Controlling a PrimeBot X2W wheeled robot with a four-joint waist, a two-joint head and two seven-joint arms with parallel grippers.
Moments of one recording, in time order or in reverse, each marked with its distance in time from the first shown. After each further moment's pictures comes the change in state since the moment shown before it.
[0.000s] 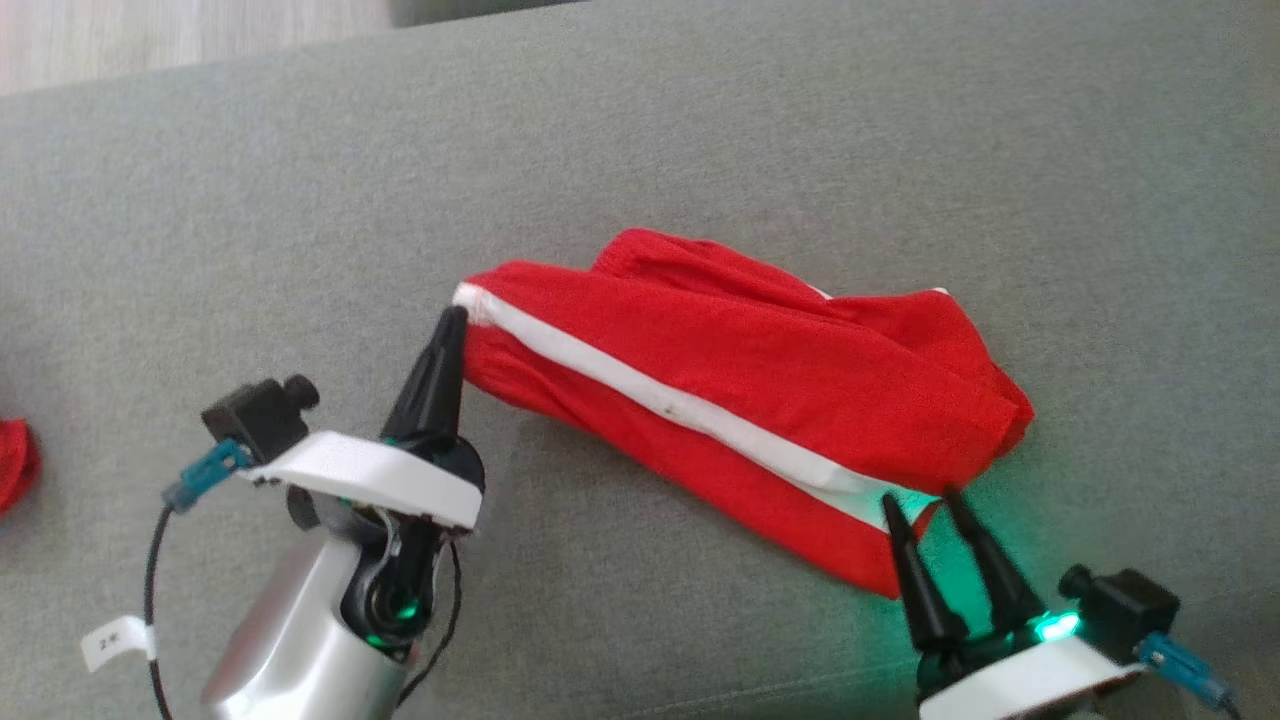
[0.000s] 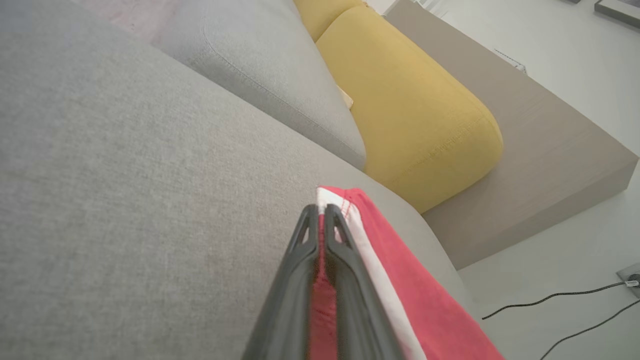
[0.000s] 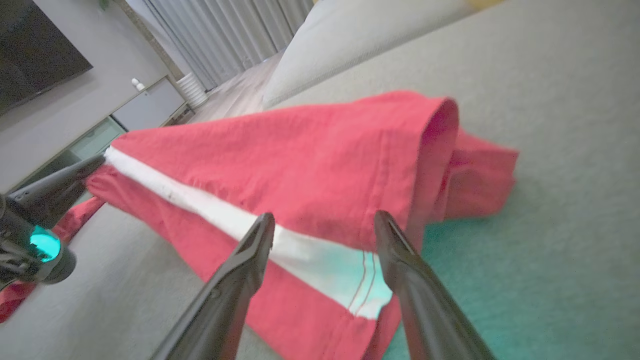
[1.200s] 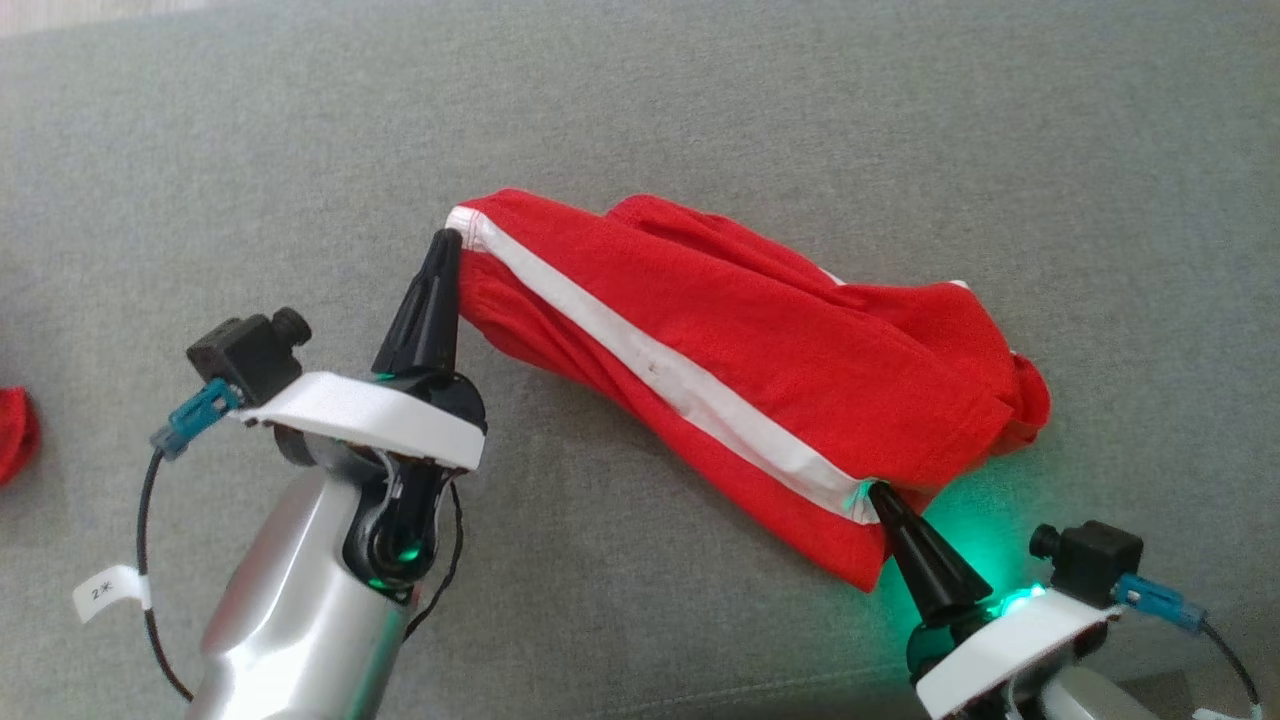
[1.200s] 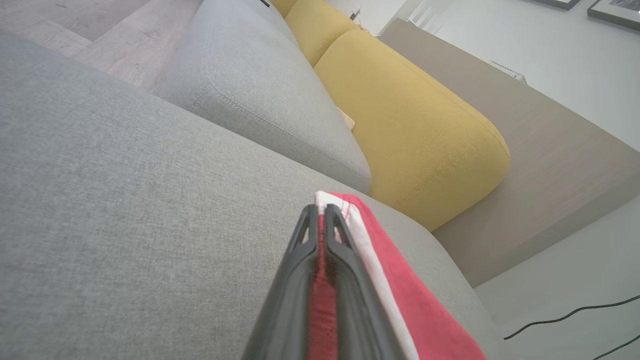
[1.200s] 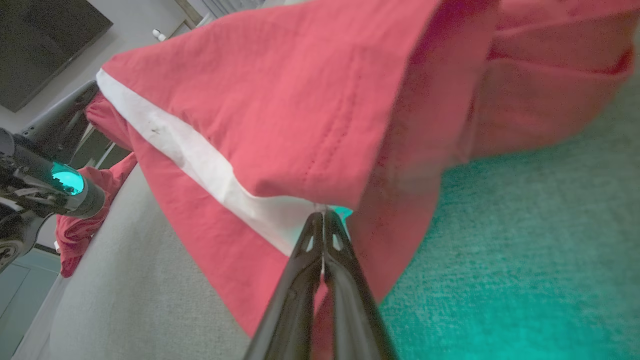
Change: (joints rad) left arm -0.085 -0.031 0.051 -0.006 0.105 -0.005 0.000; right arm -0.176 -0.185 0.320 0.109 0.359 0.000 0.000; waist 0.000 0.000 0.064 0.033
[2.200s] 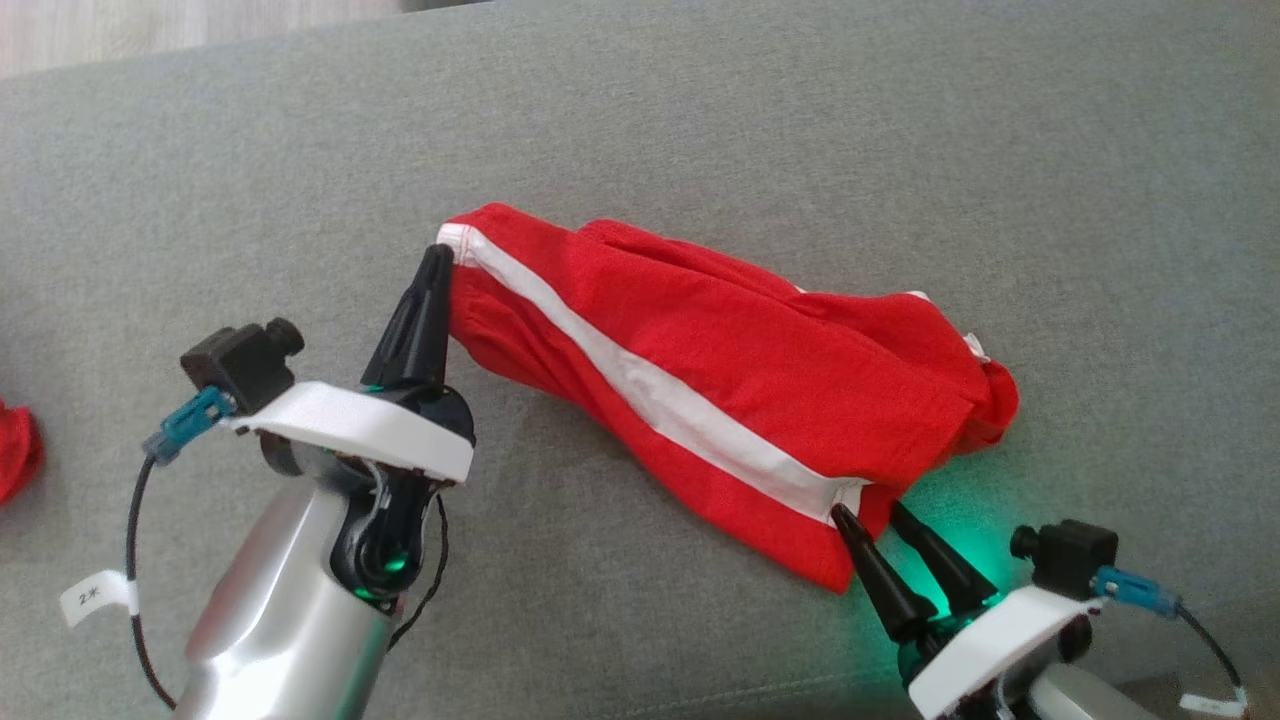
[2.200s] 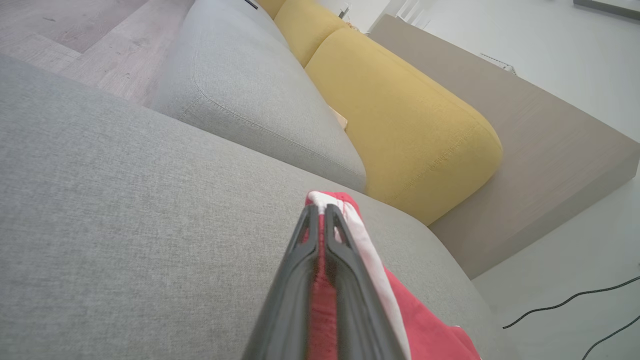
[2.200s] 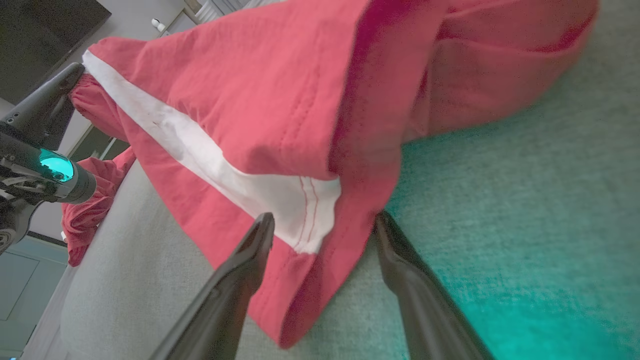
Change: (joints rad) left arm 0.009 0.037 -0.022 0.007 -0.008 0.000 0.000; right arm -0.068 -0.033 0.130 0.072 0.101 0.000 0.000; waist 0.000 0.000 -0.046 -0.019
